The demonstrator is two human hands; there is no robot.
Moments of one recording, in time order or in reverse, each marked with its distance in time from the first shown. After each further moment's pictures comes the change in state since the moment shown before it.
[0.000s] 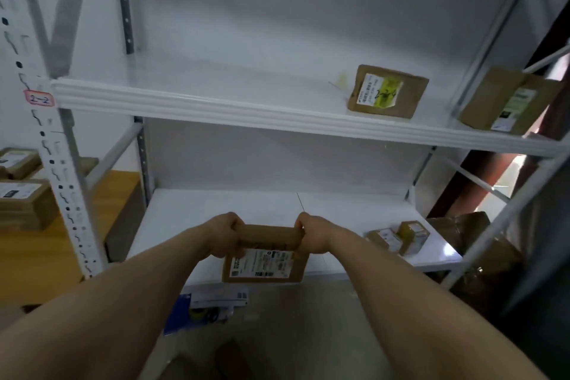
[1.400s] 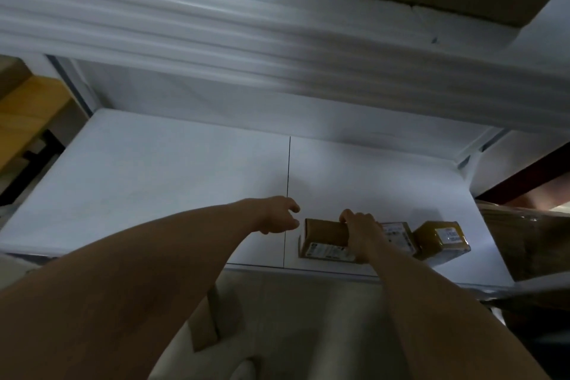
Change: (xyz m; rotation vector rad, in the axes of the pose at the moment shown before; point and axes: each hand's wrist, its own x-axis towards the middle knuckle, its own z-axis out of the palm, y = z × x) left_hand 0.371 0.132 0.216 0.105 -0.298 -0.193; right_hand 0.289 0.372 -0.029 -0.354 -0.072 0.024
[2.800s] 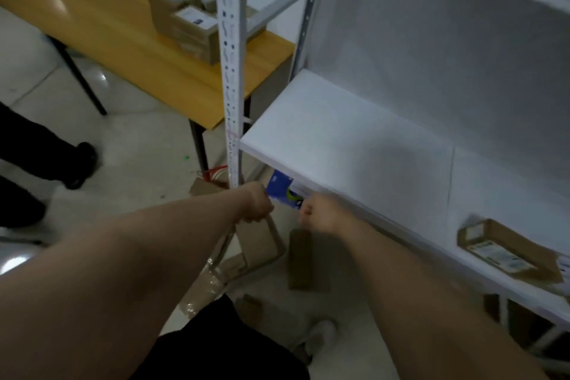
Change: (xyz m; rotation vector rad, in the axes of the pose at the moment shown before) left_hand -0.334 -0.403 0.011 -0.422 0.379 -0.387; right_hand -0.202 -0.489 0.075 0.113 -0.231 -0.534
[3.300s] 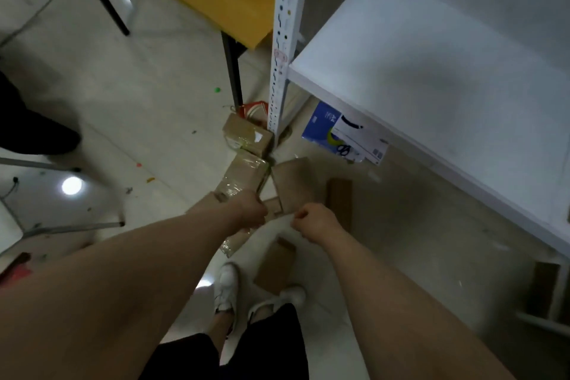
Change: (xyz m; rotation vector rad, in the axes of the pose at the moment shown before) left_hand 0.046 -0.180 0.059 -0.255 -0.051 -0.295; right_hand 0.087 -0.024 0.200 0.242 -0.187 0.223
